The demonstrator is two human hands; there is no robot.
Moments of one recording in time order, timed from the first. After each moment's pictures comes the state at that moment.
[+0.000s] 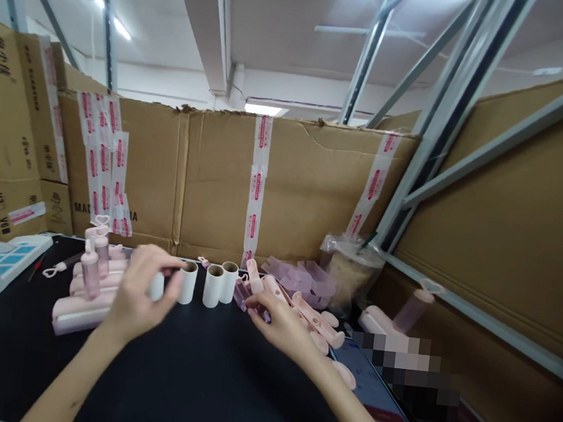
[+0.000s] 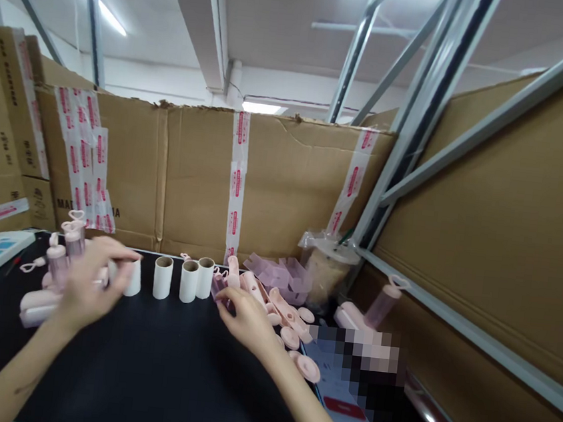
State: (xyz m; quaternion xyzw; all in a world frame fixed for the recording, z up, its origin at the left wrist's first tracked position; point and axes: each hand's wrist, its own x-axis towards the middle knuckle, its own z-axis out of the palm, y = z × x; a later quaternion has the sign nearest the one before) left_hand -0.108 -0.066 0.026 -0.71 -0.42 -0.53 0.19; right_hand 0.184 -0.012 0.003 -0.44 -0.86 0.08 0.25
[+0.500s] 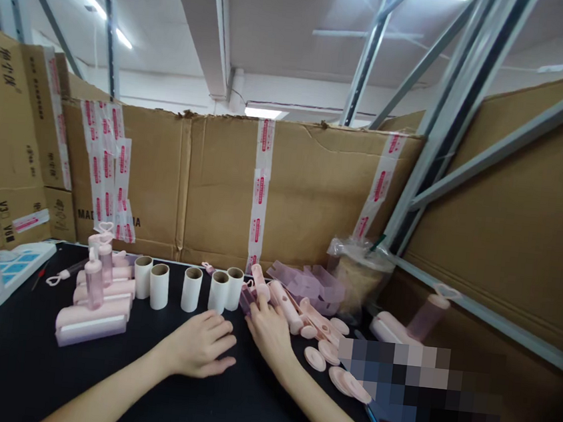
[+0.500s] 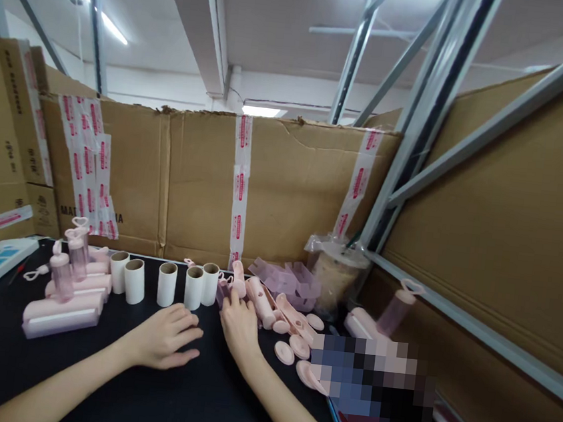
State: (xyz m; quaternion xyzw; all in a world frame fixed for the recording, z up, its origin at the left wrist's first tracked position) left_hand -0.039 -0.025 -0.052 -0.91 -0.21 -0.27 0.25; right_hand 0.153 0.017 -0.041 -0.55 -0.81 -0.14 0.16
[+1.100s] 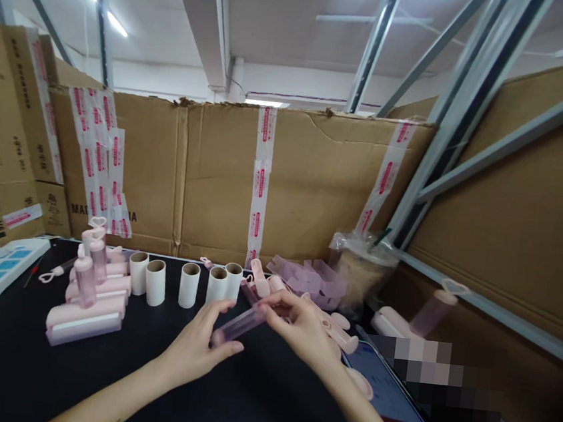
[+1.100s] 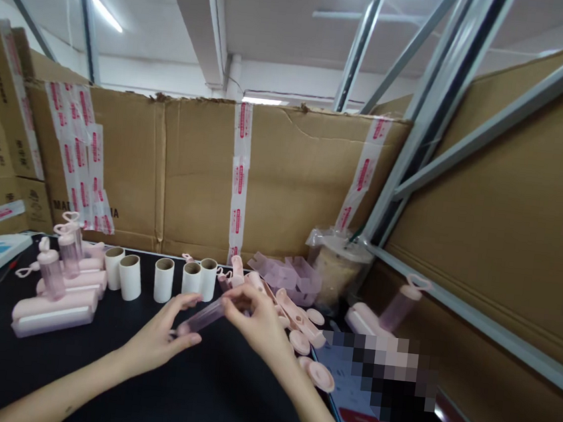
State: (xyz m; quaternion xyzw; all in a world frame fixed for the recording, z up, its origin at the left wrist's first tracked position) left_hand -0.026 -0.035 -0.053 -0.81 -0.37 -0.43 -0.14; right_hand 0.181 -0.020 0.015 -0.43 -0.77 0.22 0.41
